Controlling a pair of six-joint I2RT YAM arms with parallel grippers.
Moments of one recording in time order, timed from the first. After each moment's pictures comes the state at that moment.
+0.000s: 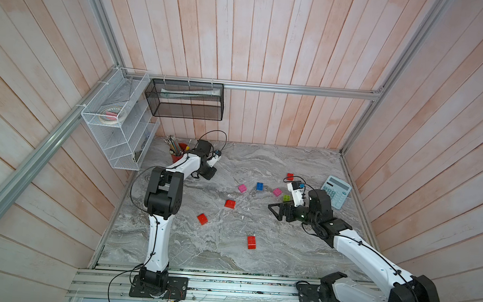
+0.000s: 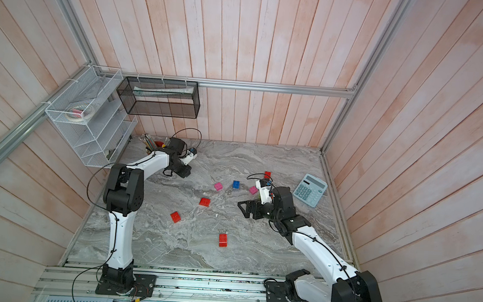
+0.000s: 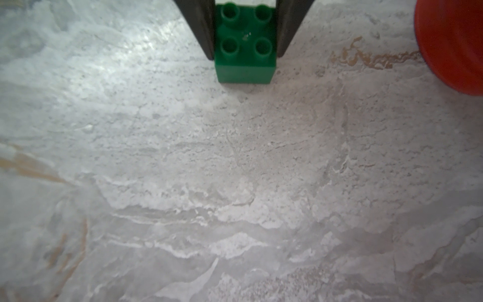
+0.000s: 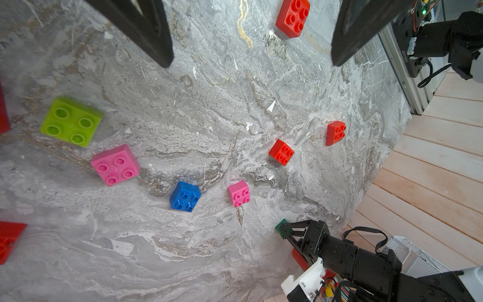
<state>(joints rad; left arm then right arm) -0.20 2.23 1.73 -0.64 0.09 0.40 0.40 1.11 0.59 -0.09 -0.45 0.32</state>
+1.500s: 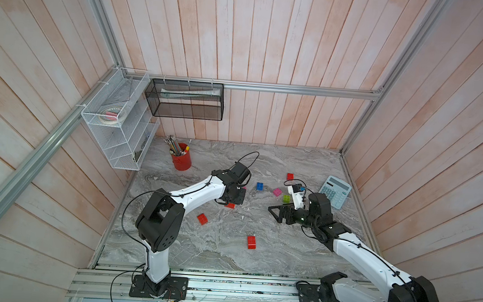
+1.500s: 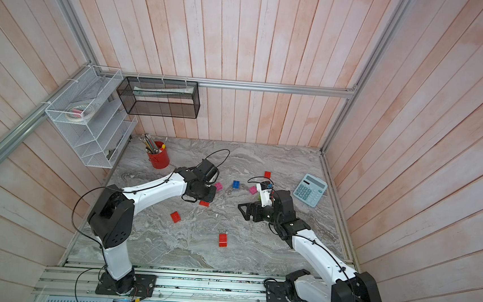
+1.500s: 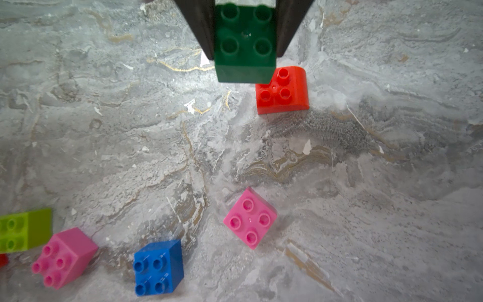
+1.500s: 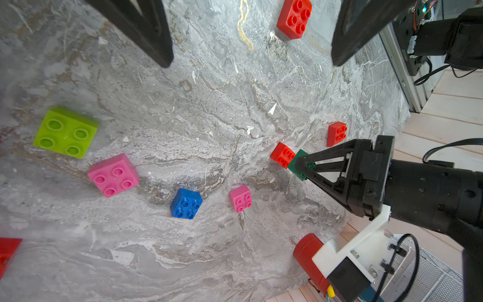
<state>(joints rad) -0.66 1.85 1.40 -0.74 -0.04 -0.39 0.40 1.09 0.52 -0.02 -0.45 0.35</state>
